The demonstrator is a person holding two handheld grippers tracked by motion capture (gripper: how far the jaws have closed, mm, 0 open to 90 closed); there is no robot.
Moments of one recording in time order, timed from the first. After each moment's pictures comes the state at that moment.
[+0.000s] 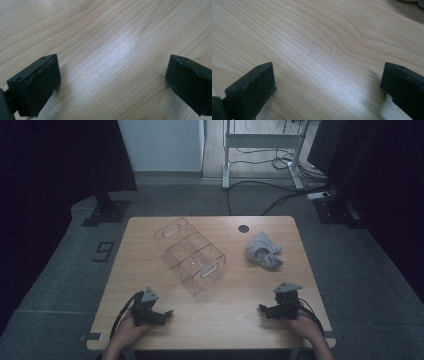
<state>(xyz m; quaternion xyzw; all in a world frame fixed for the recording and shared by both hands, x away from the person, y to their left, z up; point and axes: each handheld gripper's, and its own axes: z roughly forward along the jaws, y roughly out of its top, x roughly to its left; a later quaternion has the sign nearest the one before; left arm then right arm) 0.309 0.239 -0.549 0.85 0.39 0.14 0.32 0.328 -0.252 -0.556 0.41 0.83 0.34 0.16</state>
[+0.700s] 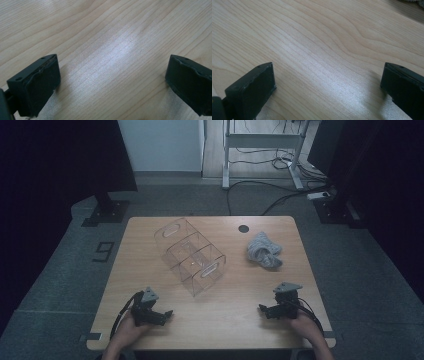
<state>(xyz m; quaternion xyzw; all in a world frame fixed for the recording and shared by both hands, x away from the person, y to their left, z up) 0.309 0.239 -0.549 0.85 0.39 0.14 0.32 0.329 -0.251 -0.555 0.41 0.83 0.34 0.16</state>
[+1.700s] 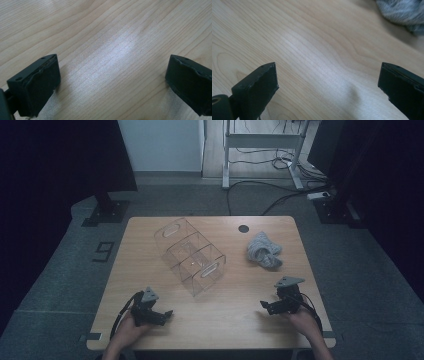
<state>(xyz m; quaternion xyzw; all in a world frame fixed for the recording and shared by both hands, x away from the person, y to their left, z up) 0.309 0.239 -0.549 0.85 0.39 0.14 0.32 0.331 -0.251 -0.520 0.39 0.84 0.34 0.16</state>
